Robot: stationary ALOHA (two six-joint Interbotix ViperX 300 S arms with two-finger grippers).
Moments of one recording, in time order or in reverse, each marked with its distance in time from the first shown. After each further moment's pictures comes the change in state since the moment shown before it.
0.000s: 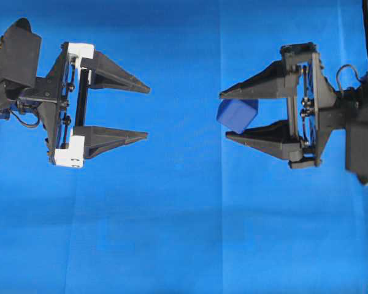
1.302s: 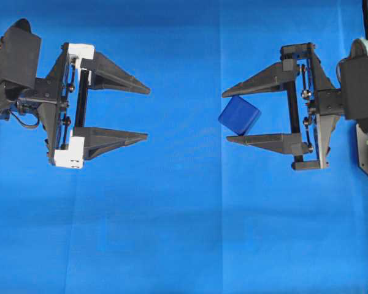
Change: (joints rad) left arm -0.006 0.000 -0.002 0.000 -0.002 -0.002; right arm 0.000 -0.008 0.000 0.028 0.020 0.440
